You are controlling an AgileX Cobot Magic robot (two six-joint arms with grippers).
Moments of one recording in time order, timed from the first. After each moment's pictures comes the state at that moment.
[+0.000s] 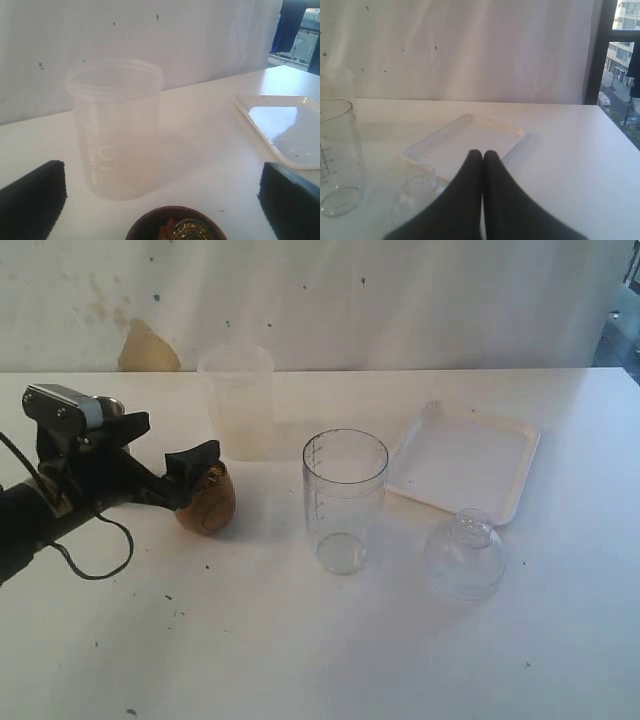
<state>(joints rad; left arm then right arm) -0.23 1.90 -0.61 0.42 -1.12 -0.21 -0.01 0.00 0.00 0.00 0.11 0.02</state>
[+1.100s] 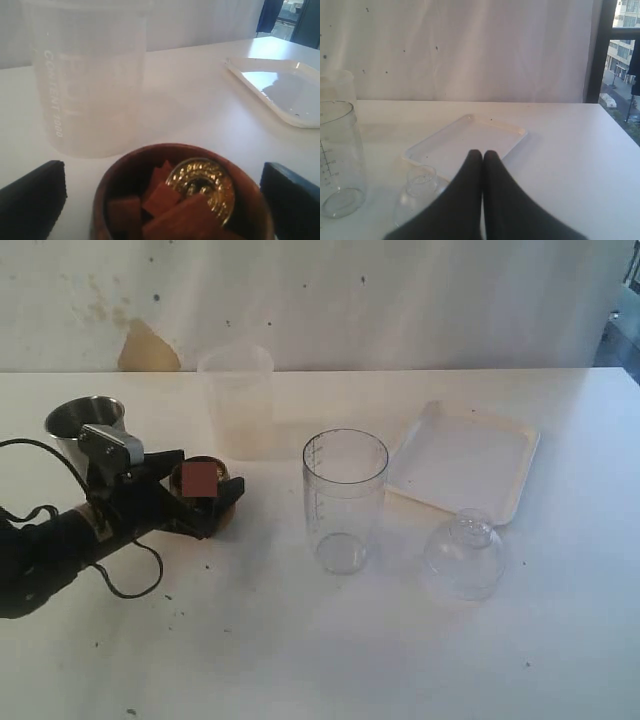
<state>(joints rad) -0.23 2.19 -0.76 0.49 -1.21 -0.22 -0.01 0.00 0.00 0.00 0.11 0.03</state>
